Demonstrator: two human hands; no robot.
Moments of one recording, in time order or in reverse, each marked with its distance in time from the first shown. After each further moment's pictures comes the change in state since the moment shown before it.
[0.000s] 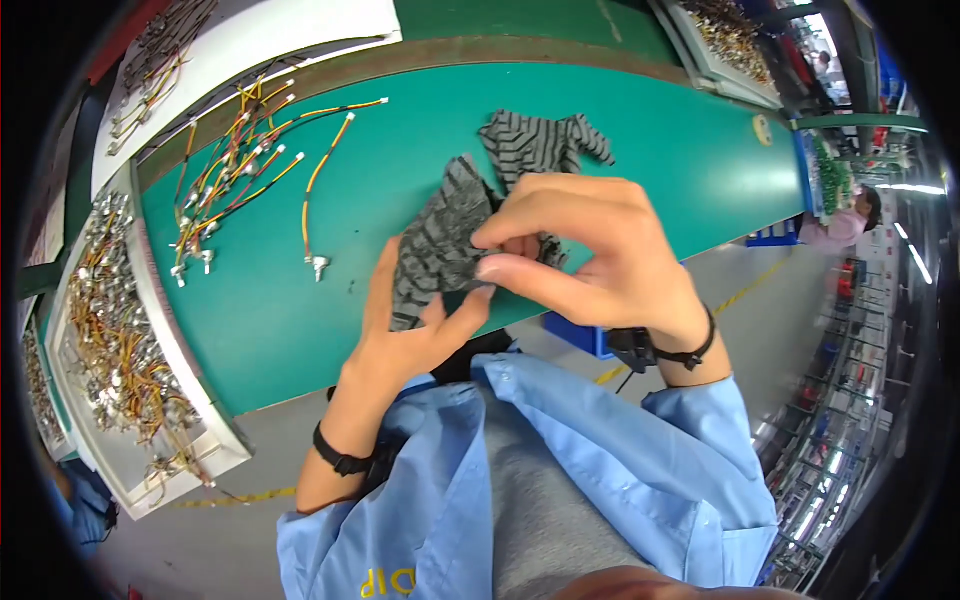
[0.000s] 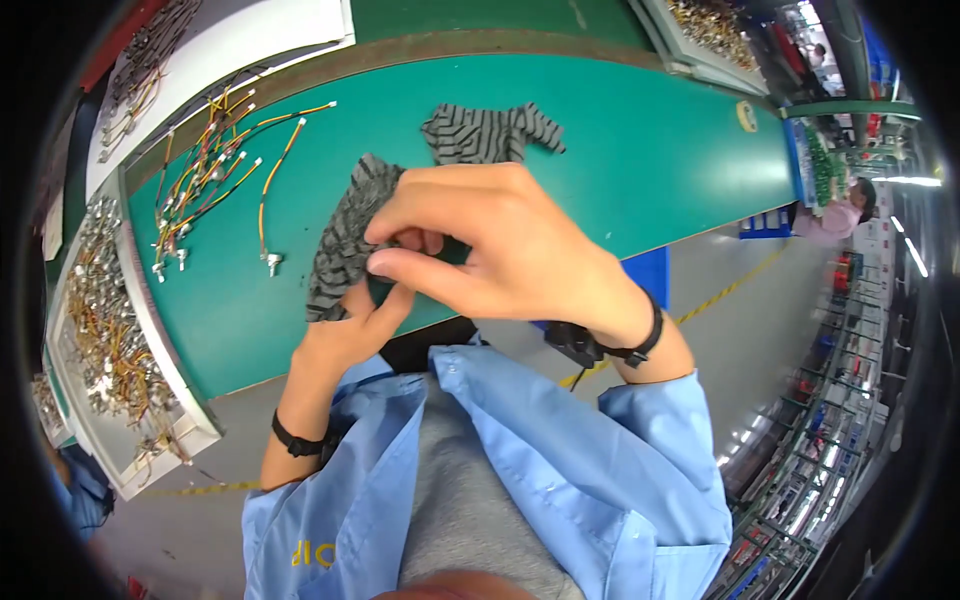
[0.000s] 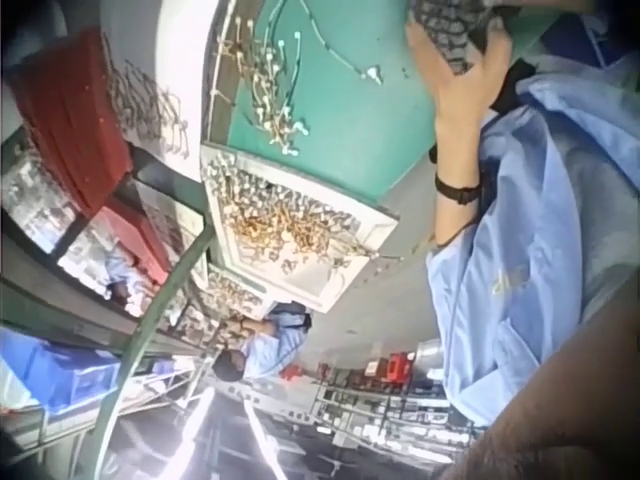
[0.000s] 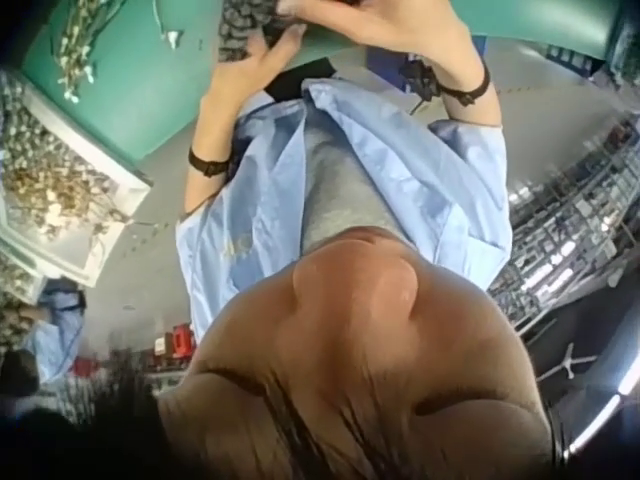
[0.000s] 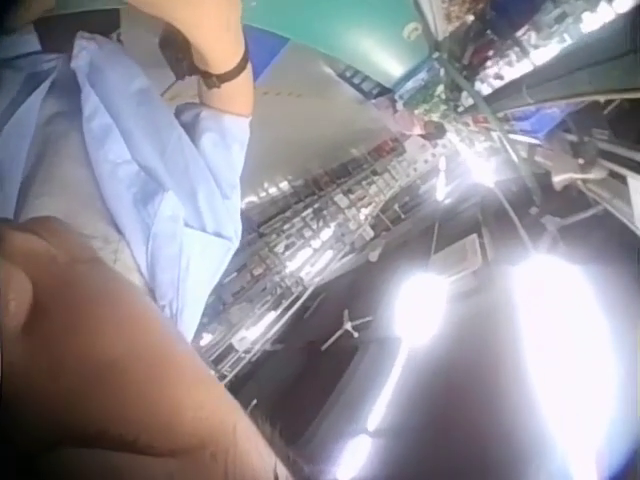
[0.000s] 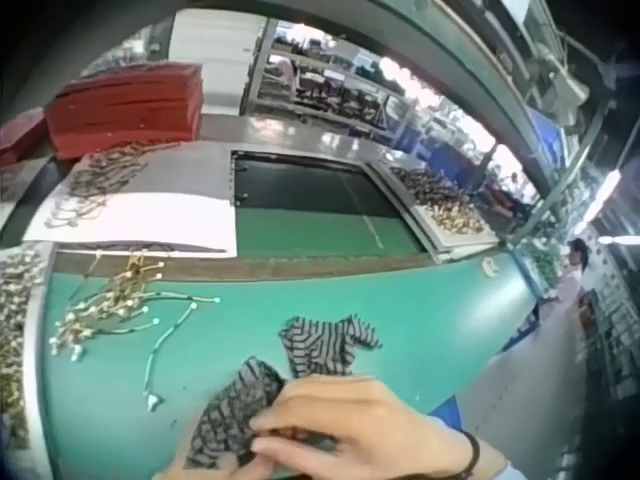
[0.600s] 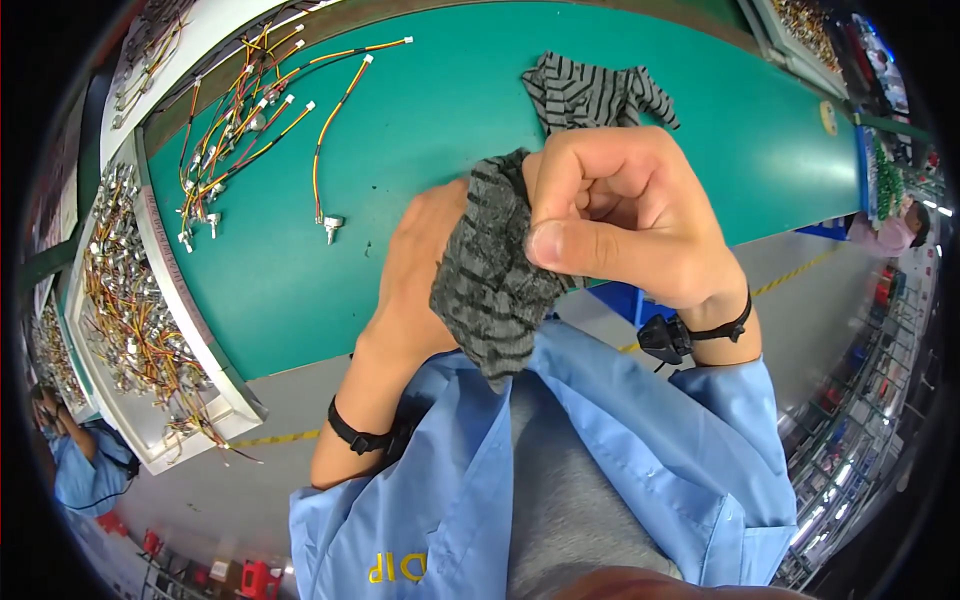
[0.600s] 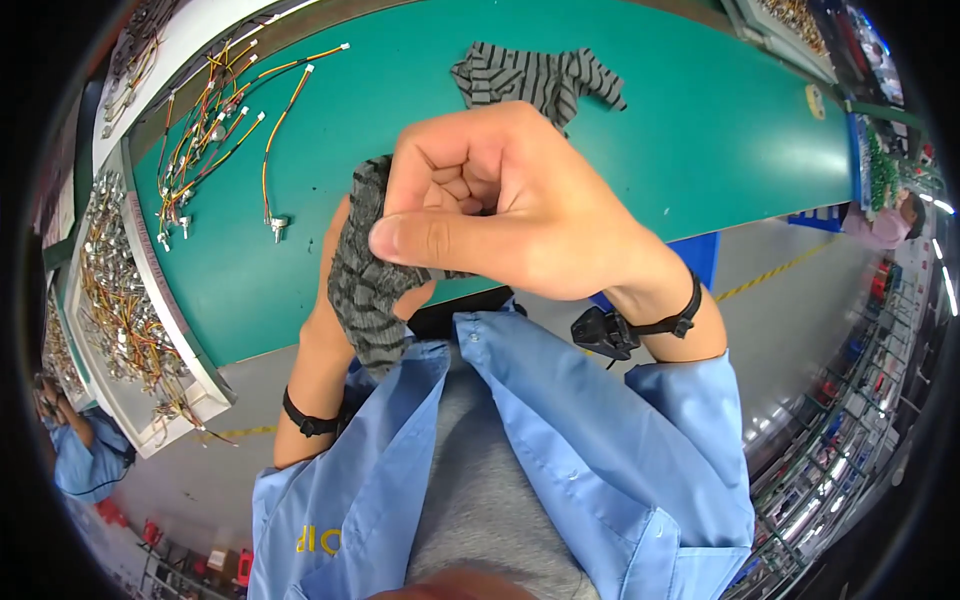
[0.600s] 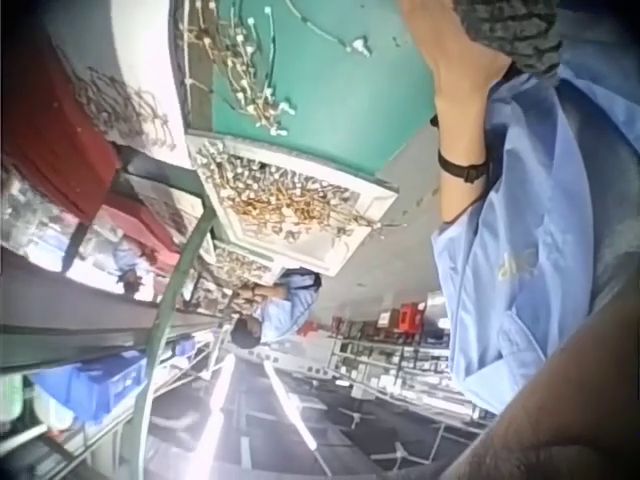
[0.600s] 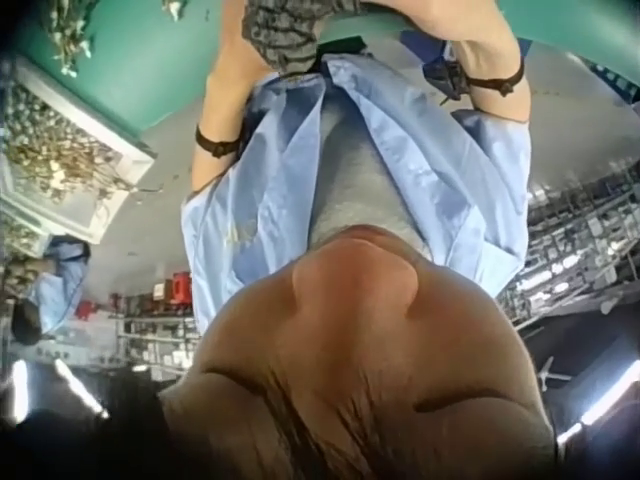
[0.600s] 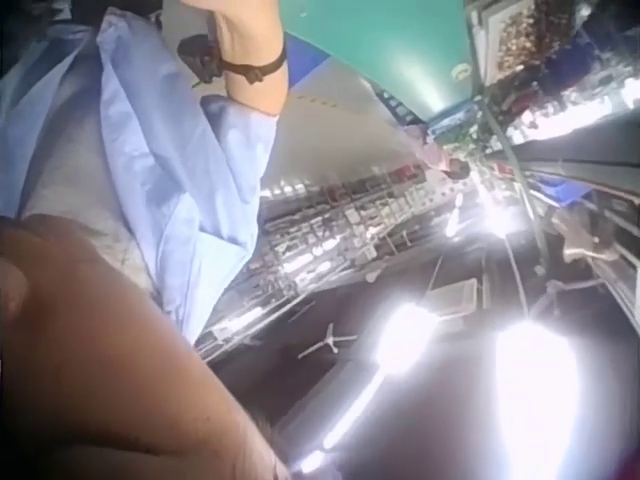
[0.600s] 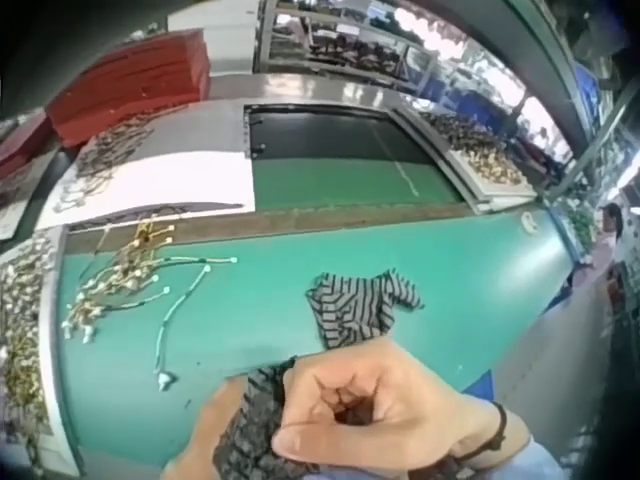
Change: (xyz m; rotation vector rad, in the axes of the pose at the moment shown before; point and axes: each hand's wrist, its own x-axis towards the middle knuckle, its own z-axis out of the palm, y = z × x) left_hand 0.012 0.000 0.003 -0.157 -0.077 -0.227; right_hand -0.001 0.018 0.001 0.851 -0.065 0.521
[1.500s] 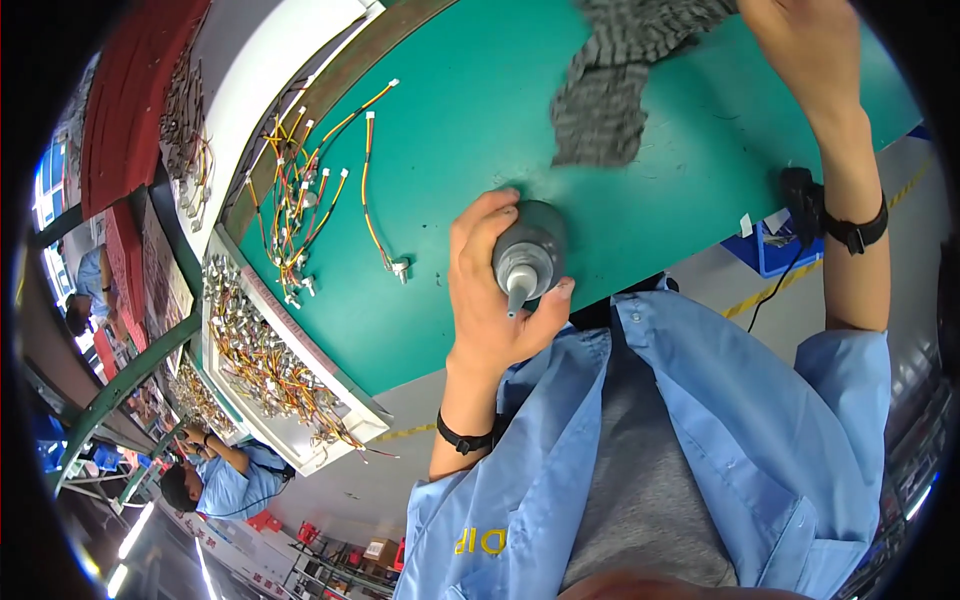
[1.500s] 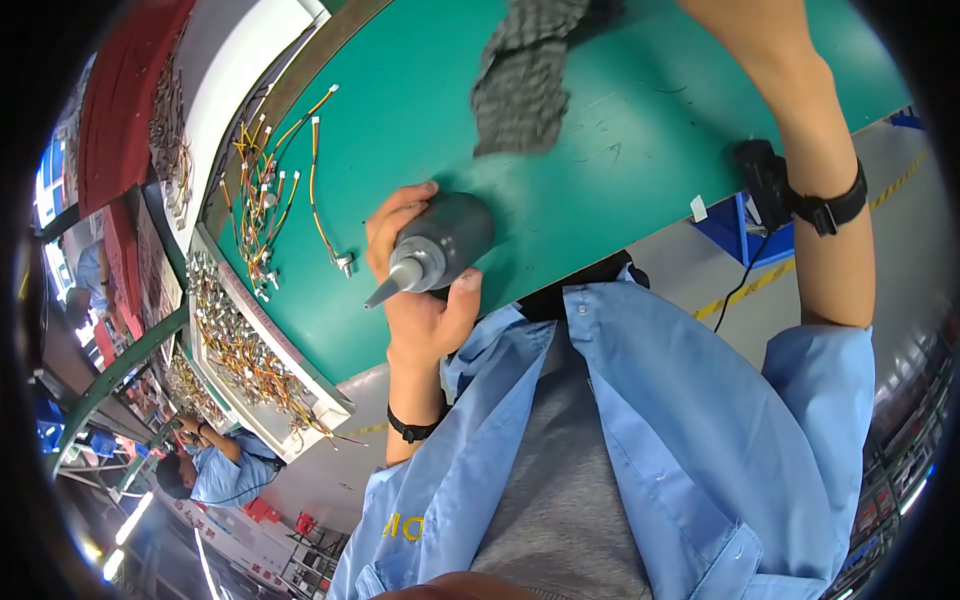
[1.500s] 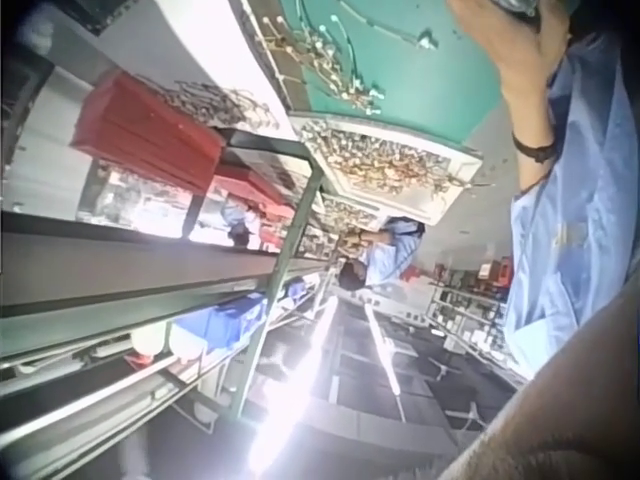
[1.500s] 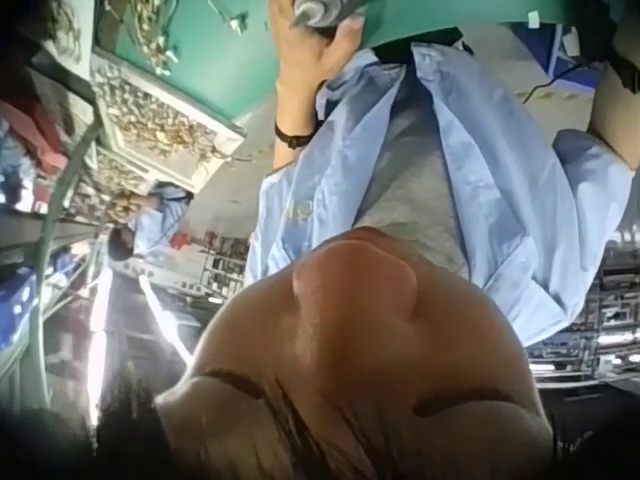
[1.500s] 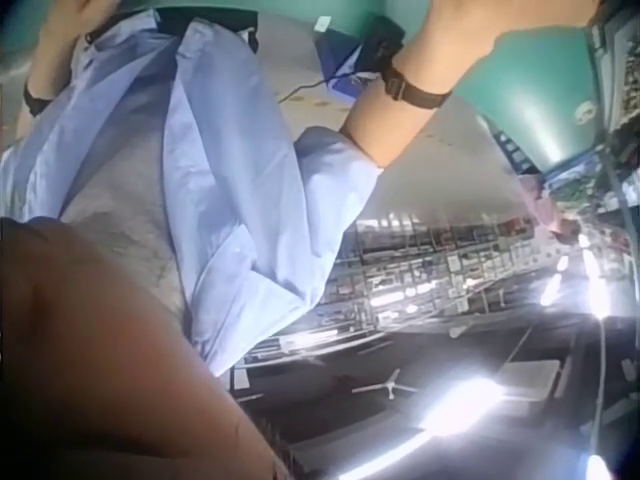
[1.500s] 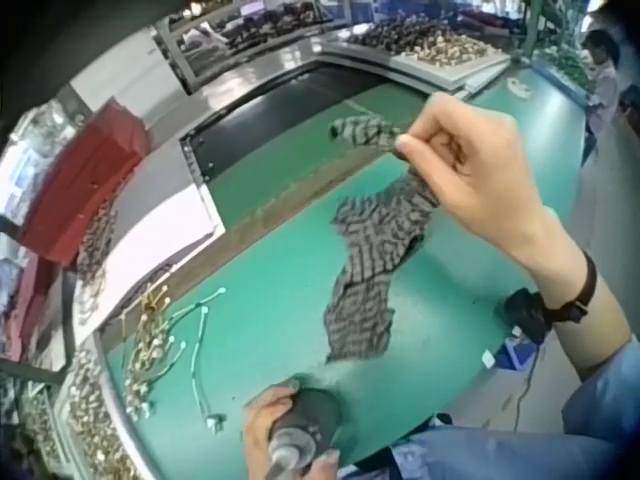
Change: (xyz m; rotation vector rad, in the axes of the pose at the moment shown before) left_hand 0.000 -0.019 0.016 0.154 0.041 0.234; right_hand -0.018 -0.008 -0.133 -1.448 0.916 -0.791
